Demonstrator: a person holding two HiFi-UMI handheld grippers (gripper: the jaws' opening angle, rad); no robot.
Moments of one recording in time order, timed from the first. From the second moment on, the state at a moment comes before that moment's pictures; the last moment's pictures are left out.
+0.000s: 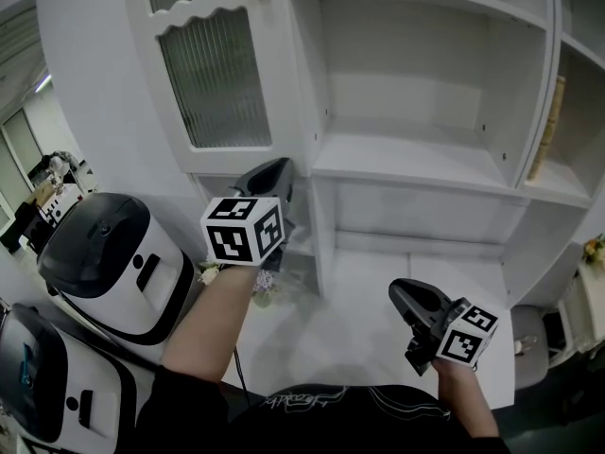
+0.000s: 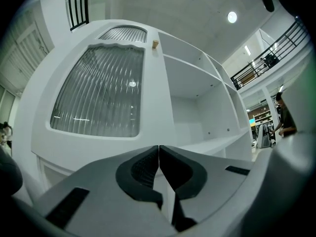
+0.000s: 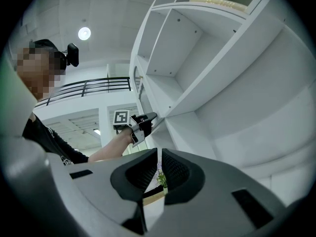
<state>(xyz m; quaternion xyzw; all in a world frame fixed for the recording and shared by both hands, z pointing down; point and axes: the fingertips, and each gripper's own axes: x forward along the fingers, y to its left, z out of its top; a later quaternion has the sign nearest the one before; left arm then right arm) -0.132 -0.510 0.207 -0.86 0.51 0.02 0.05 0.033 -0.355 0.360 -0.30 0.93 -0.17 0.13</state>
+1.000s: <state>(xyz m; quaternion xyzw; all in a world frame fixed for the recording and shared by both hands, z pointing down) -0.069 -0.337 0.302 -0.94 0.33 0.03 -0.06 0.029 -0.311 0.347 -0.28 0.95 -0.12 0.06</state>
